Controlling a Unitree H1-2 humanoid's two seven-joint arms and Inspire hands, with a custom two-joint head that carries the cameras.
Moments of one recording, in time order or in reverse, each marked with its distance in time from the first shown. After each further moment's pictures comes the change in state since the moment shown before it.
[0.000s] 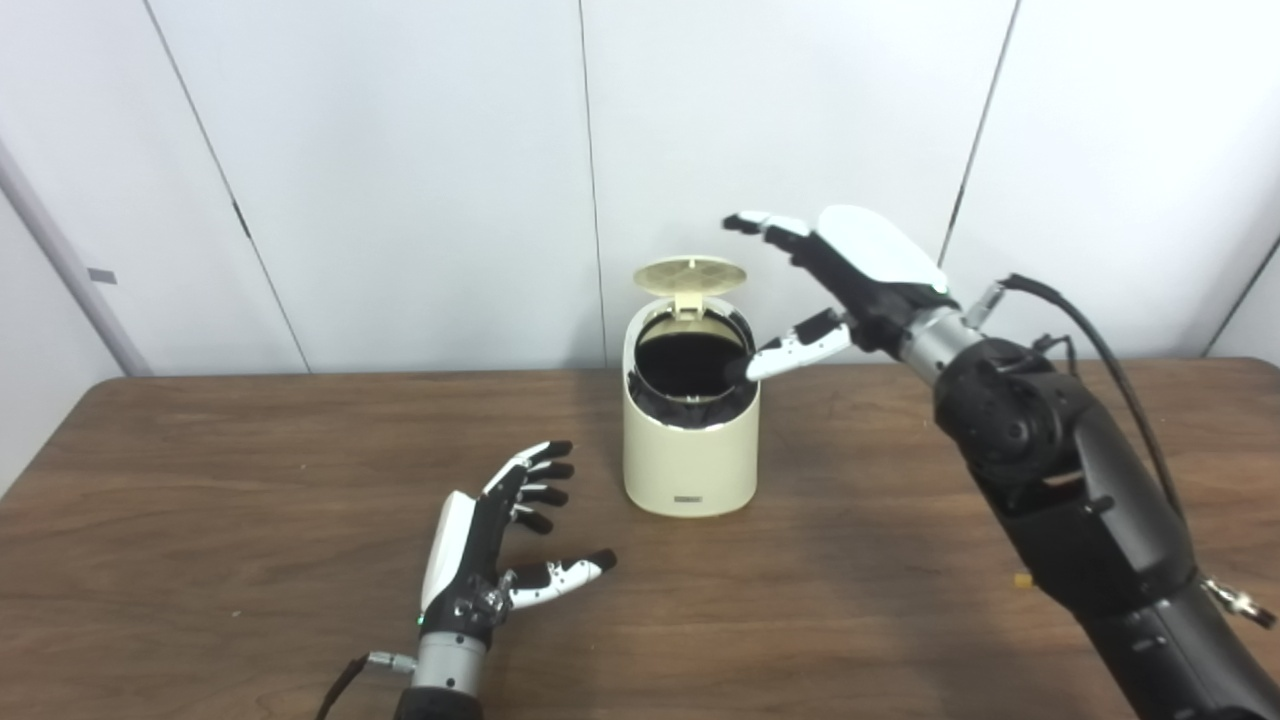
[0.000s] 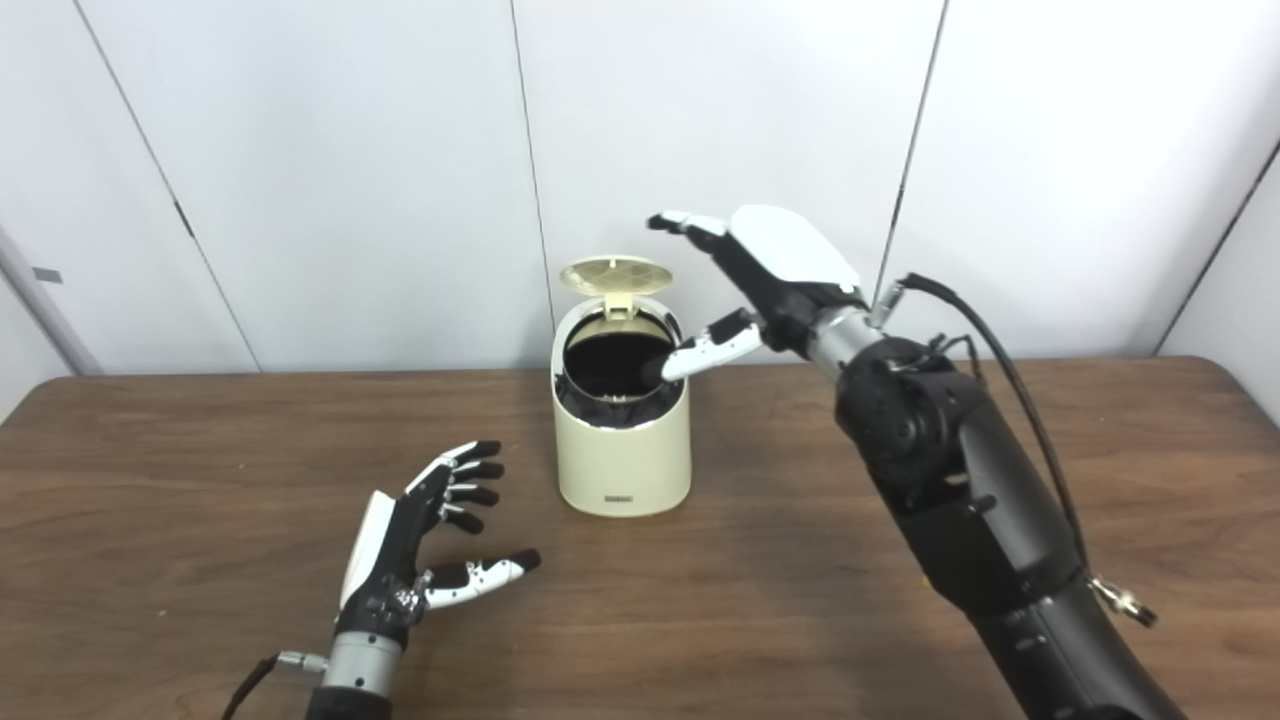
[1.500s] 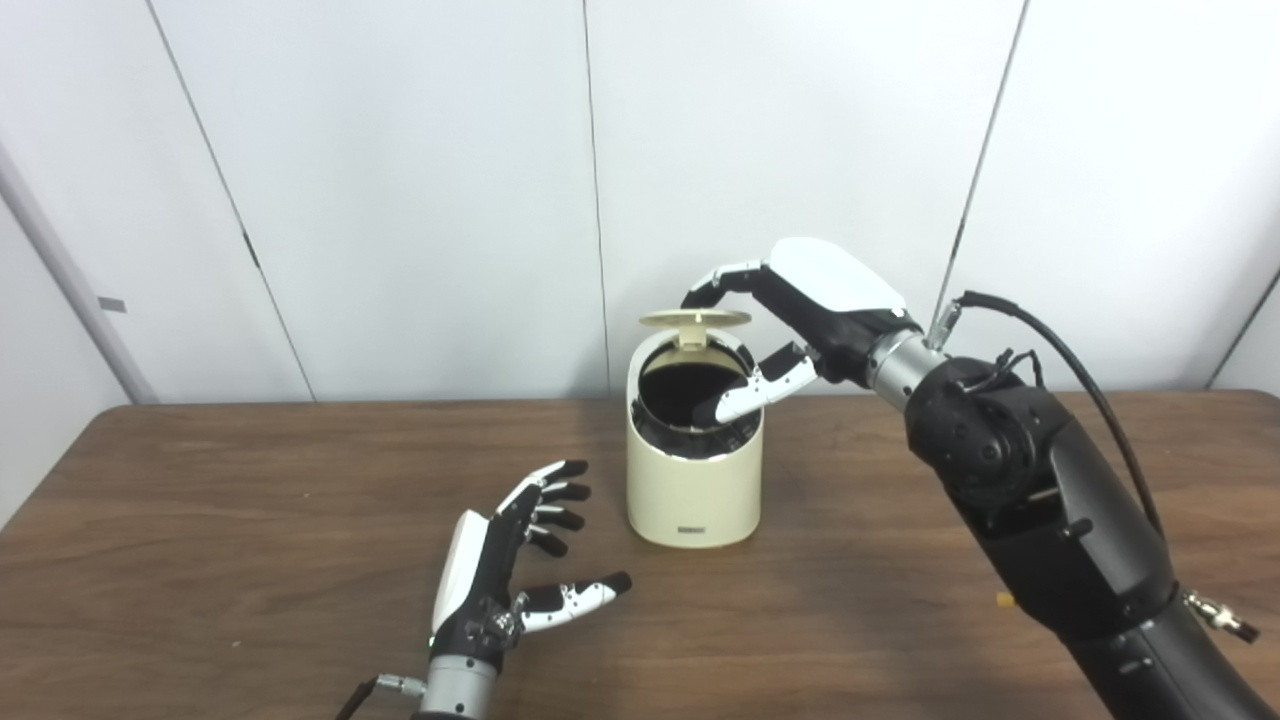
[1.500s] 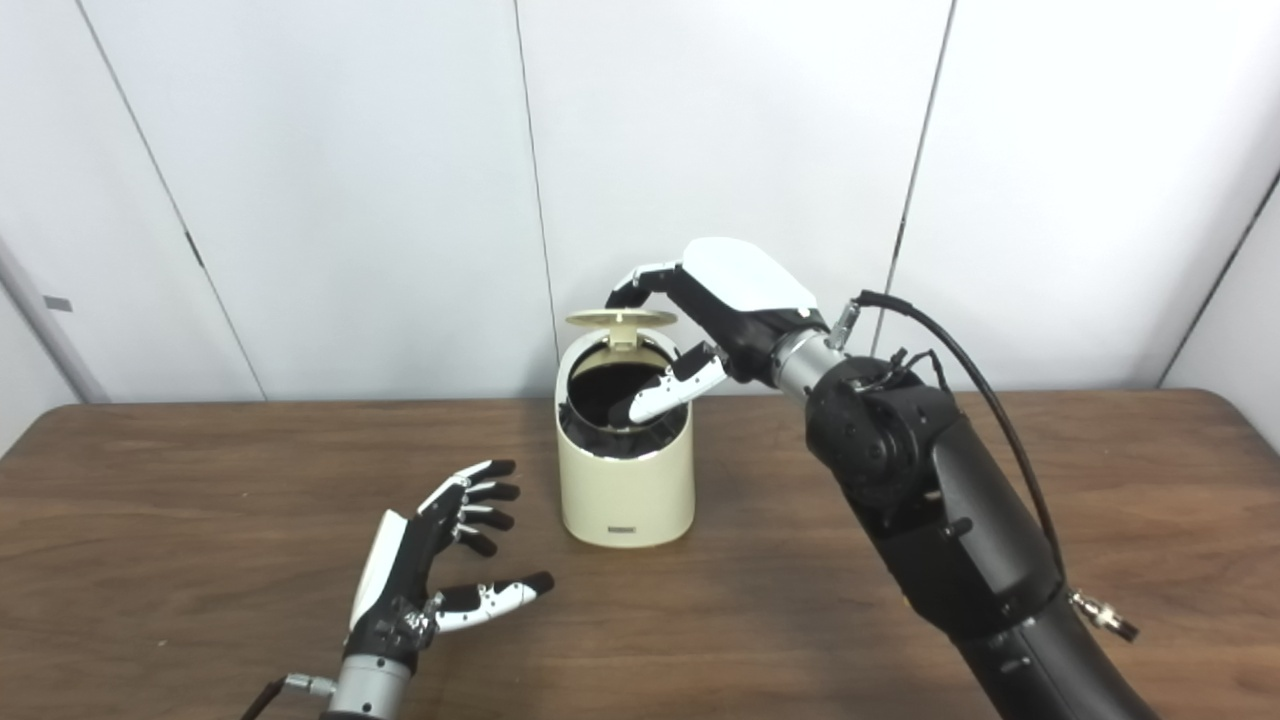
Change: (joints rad) left arm -0.005 -0.006 -0.009 -0.031 0.004 0.009 -0.015; right arm -0.018 -0.001 0.032 -0.049 -0.037 0.009 0.093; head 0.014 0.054
